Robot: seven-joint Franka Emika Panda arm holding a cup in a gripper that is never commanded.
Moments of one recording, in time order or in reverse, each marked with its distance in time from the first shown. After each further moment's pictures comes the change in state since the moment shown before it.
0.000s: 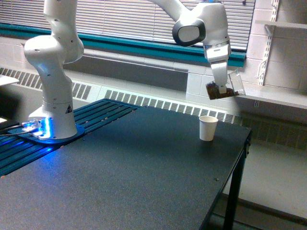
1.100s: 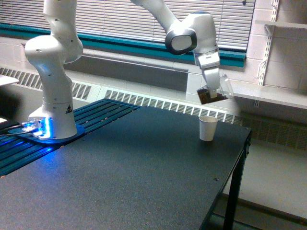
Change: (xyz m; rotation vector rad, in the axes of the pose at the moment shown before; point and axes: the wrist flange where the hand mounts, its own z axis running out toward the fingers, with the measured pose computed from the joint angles) arm -0.074 -0.007 0.033 -0.011 0.004 -0.172
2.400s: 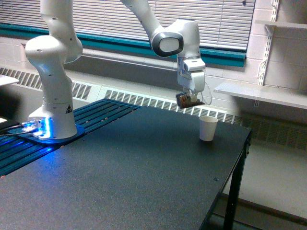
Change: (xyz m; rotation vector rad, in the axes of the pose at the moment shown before) arm -0.071 0.018 0.013 -0.139 -0.065 -0.277
